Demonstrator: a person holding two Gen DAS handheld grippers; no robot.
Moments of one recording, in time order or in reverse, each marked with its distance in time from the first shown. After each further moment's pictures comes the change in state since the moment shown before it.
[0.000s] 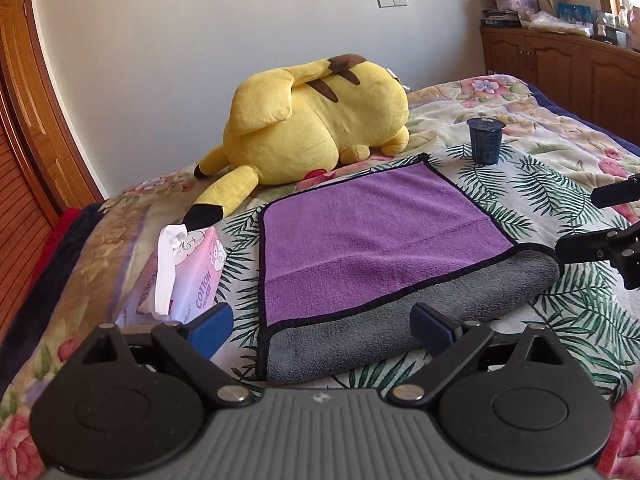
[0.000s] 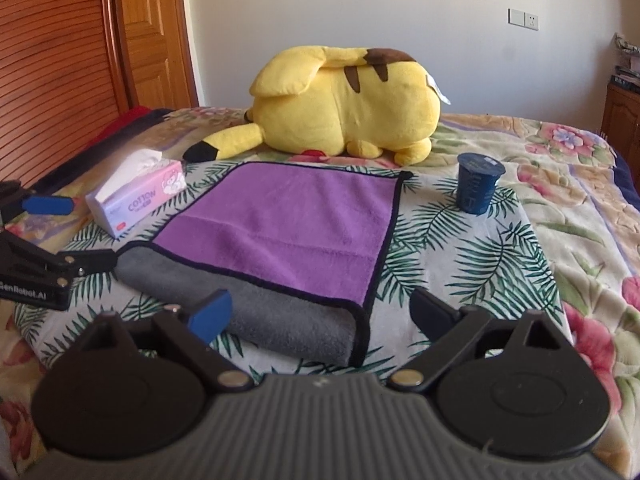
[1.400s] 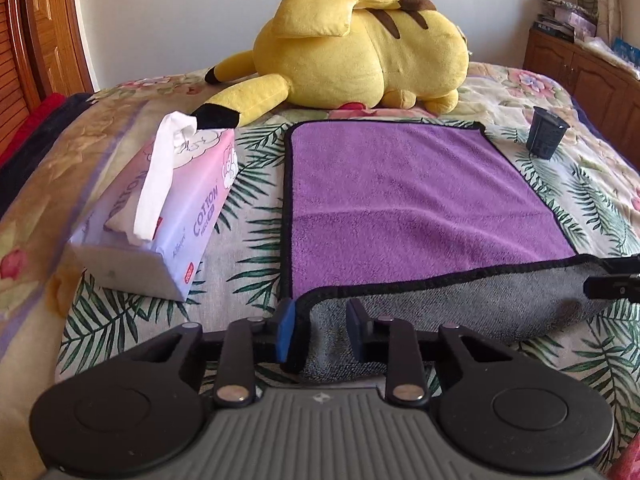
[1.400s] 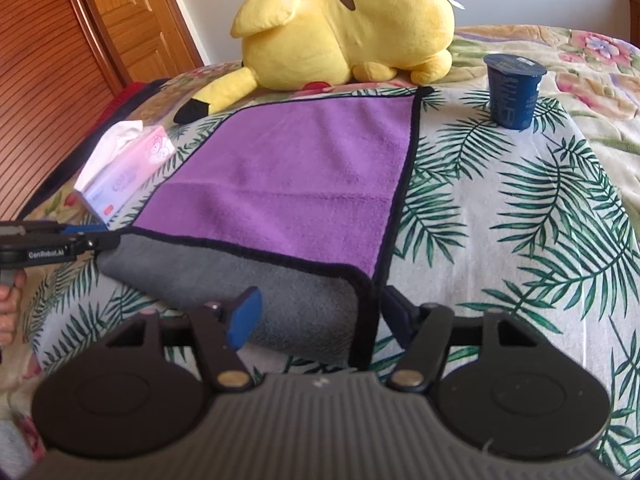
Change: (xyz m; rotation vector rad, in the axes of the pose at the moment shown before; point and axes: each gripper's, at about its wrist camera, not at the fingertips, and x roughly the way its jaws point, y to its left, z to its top) left arm 0.083 0.064 -0.020 -0.228 0.180 -0.086; right arm 0.066 -0.034 -0.010 0.137 0.182 0.149
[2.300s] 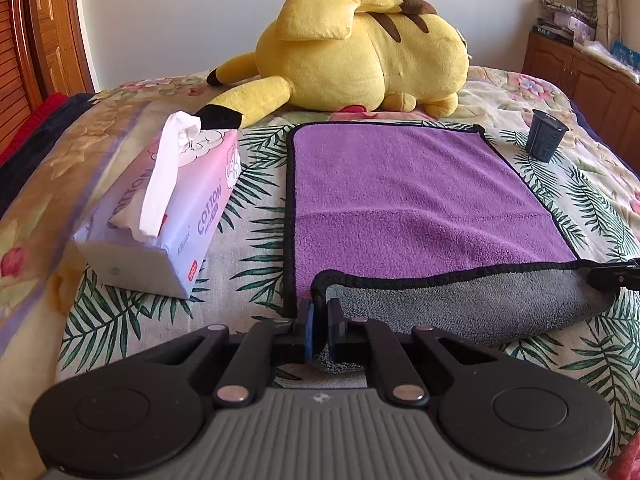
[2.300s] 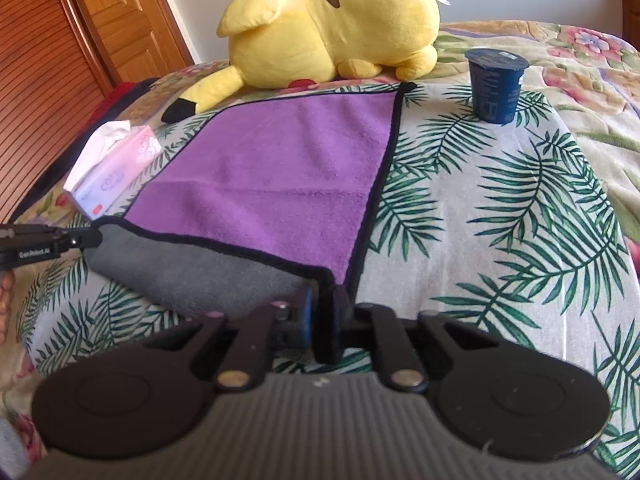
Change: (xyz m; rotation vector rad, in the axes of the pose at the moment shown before) left arm -0.004 0.003 -0.002 -0.007 -0.022 -0.008; right arm -0.003 -0.011 -0.001 0.005 0.009 -0.026
